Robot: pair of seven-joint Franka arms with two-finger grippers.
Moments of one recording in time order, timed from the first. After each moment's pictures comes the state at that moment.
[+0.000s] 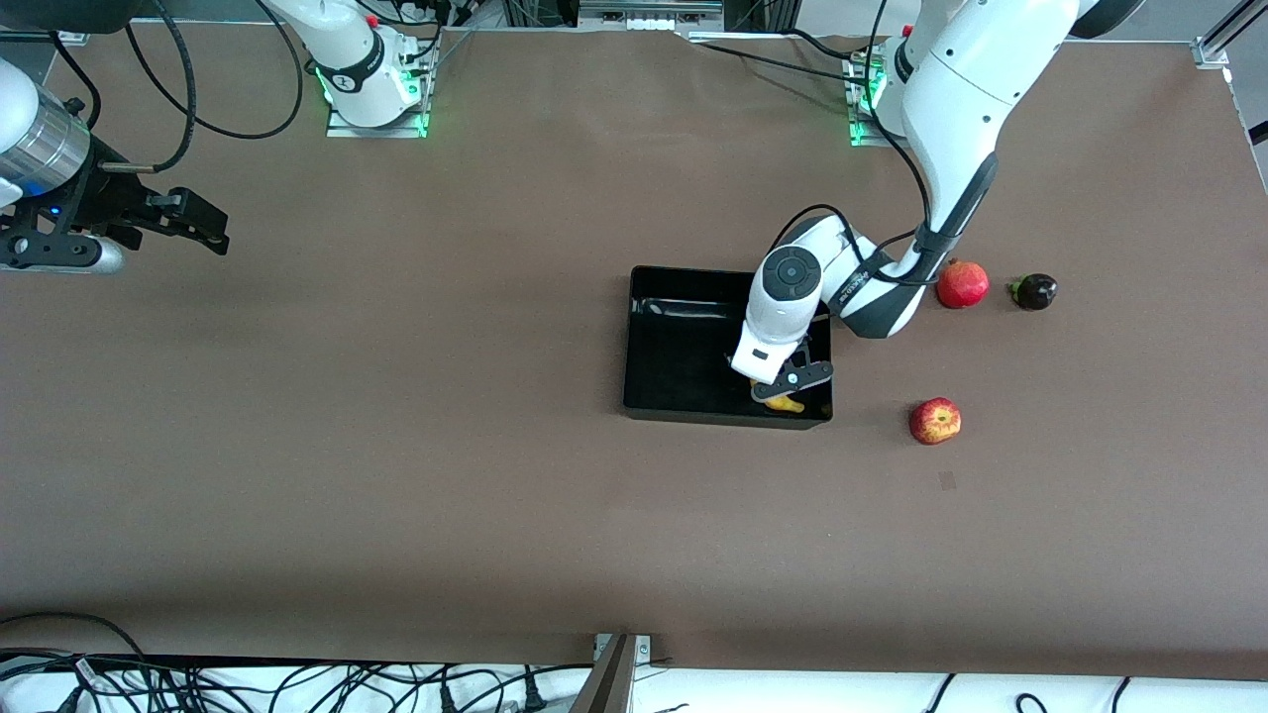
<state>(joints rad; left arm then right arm) -0.20 0.67 -0.34 -1.89 0.43 2.47 -1.16 0.17 0.02 -0.07 -1.62 -0.04 1.59 0.13</state>
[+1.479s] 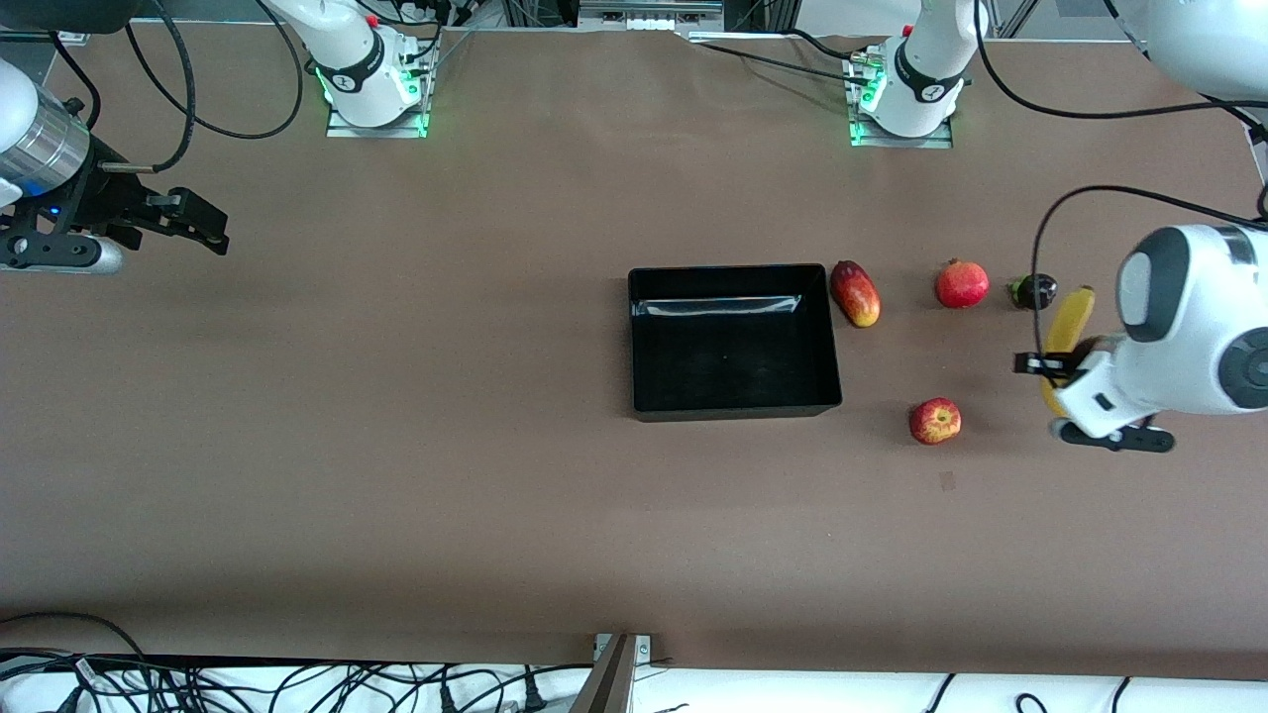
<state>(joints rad) 0.10 0.50 0.00 -1.55 0.13 1.79 0.15 0.17 0.02 -0.07 -1.62 -0.04 1.59 0.13</state>
